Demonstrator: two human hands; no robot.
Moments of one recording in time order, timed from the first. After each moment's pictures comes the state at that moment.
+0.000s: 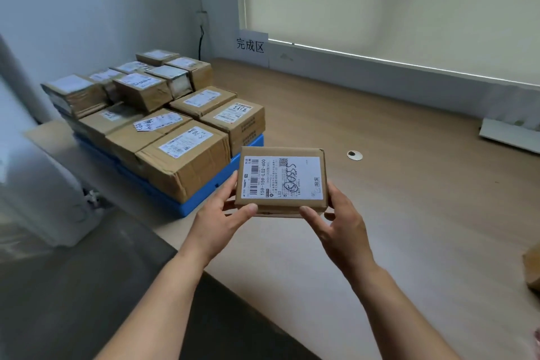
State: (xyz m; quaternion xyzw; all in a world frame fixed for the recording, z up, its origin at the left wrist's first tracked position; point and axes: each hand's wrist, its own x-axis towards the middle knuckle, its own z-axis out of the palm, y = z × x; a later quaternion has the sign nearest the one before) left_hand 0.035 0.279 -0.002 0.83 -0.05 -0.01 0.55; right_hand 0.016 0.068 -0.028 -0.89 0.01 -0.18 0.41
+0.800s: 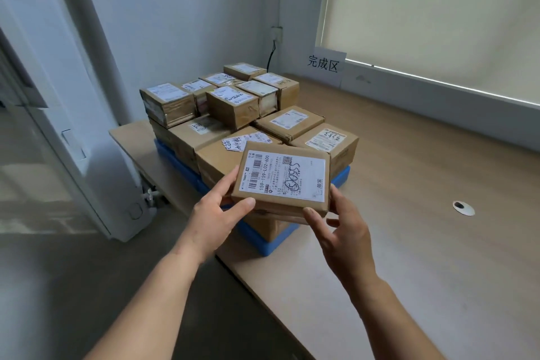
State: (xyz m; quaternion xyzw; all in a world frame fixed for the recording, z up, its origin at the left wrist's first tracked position) left_hand 0.127 0.483 0.000 0.83 0.02 0.06 0.55; right_hand 0.132 0.270 -0.023 -0.87 -0.08 -0.18 0.44
